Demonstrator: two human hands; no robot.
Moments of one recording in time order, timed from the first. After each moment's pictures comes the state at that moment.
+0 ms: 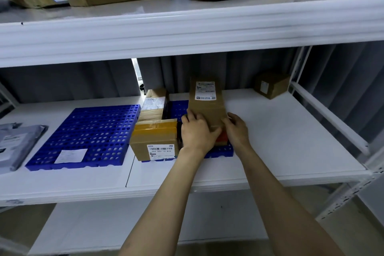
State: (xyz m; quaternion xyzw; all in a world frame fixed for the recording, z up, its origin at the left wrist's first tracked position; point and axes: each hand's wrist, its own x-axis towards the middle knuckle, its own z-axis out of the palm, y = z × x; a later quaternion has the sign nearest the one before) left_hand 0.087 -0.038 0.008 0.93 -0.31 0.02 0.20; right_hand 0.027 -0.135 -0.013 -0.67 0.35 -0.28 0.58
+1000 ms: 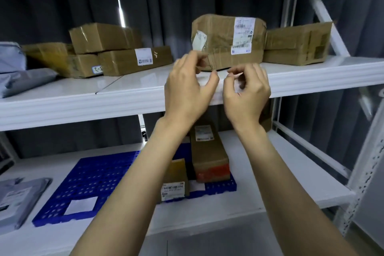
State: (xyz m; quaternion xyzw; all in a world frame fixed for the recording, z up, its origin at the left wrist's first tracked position) left_hand 0.056 0.048 0.240 0.62 -0.50 0.34 0.50; right_hand -0.011 -0.051 0.208 -0.64 0.15 -0.75 0.13
